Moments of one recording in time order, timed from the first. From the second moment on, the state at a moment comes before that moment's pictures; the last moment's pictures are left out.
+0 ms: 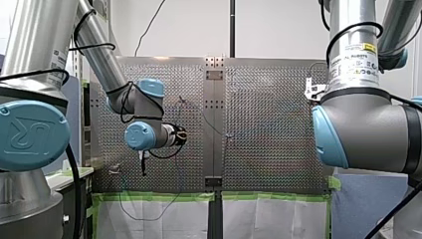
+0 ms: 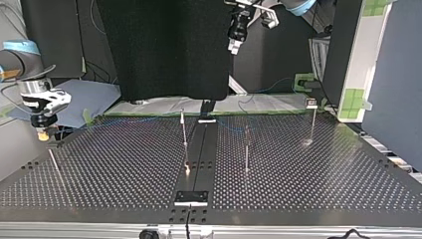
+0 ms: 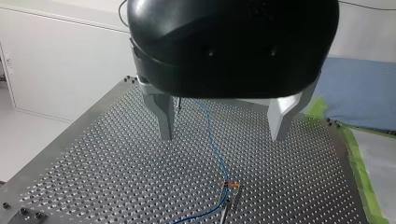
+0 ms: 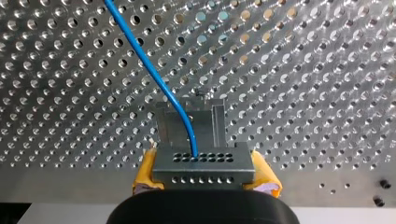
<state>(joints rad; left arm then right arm) -0.69 -1.74 -2.43 -2.17 -1.96 -1.81 1.47 -1.18 1.56 -0.32 1.15 1.60</state>
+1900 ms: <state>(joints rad) -0.69 -1.74 -2.43 -2.17 -1.97 -1.80 1.44 -1.11 1.52 -0.39 1.05 1.52</state>
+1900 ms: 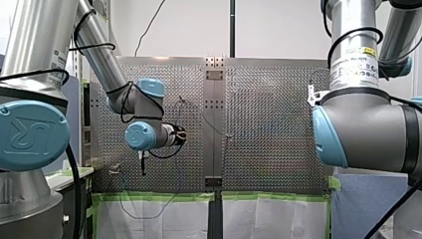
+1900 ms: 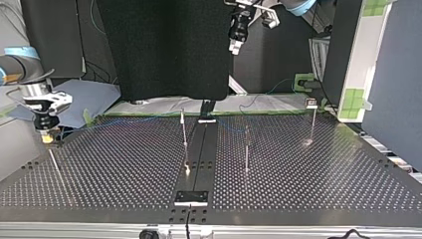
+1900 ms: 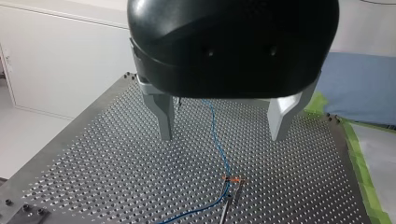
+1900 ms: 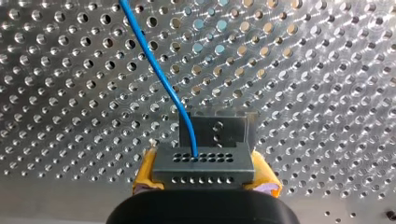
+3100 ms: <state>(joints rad) -0.69 -1.74 -2.43 -2.17 -1.97 -1.80 1.46 -1.09 1.49 -0.40 1.05 1.54</state>
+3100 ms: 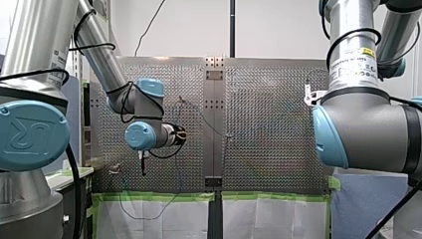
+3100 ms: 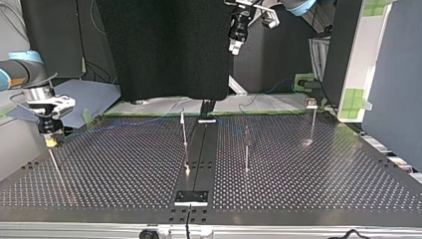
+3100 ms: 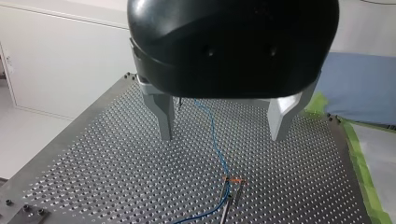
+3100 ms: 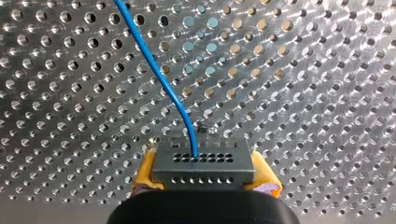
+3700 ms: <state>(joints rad) -0.68 -1.74 -2.42 -2.17 -1.97 -1.80 1.46 -1.09 1.49 -0.40 1.05 1.54</state>
